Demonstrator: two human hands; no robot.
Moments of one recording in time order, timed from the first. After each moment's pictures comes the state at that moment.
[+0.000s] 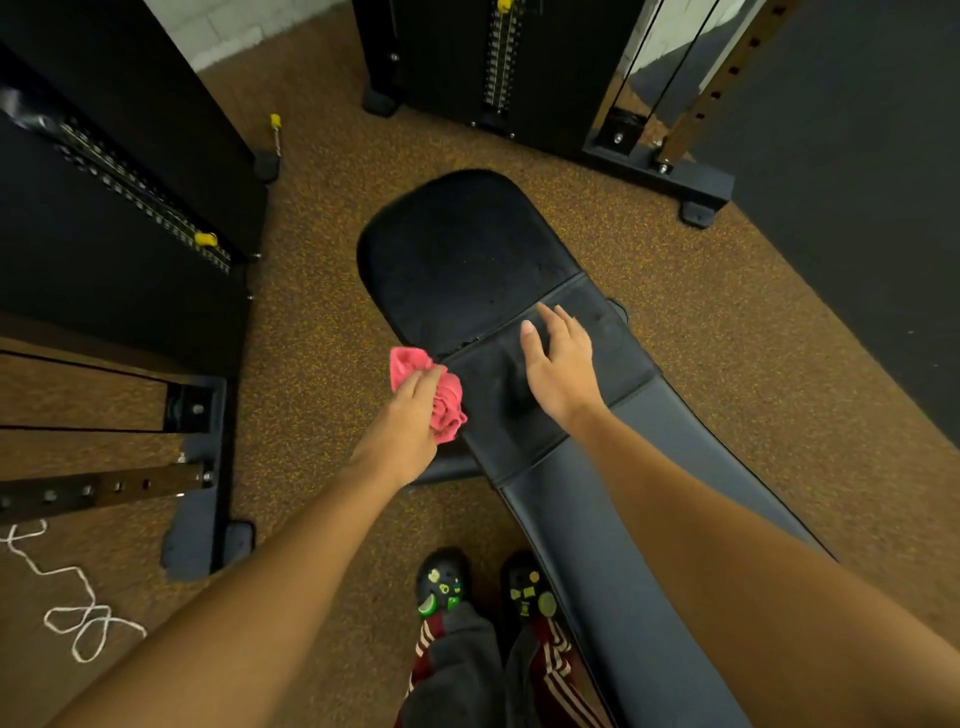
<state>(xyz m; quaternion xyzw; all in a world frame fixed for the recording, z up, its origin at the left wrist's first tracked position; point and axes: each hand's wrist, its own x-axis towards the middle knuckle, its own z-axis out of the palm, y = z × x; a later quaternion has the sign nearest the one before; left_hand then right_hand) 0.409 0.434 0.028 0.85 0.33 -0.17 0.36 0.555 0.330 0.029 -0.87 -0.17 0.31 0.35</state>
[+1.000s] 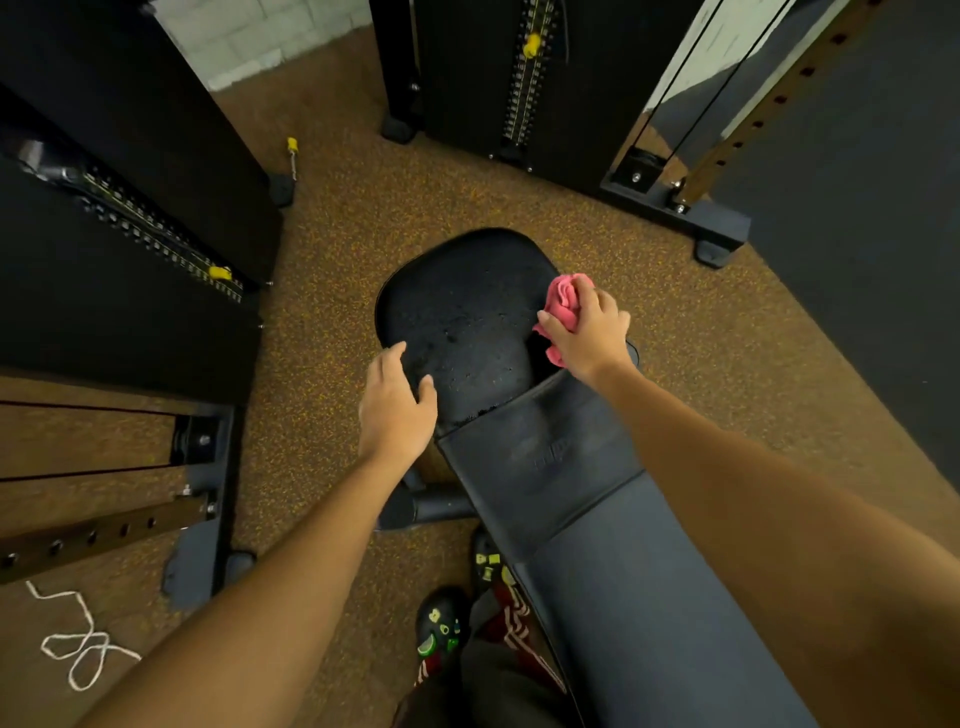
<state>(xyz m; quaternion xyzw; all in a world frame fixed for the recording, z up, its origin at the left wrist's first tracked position) 0.463 0.502 0.035 0.77 0.50 -0.01 0.39 0.653 0.398 0.029 -0.92 -0.19 0.27 0.23</state>
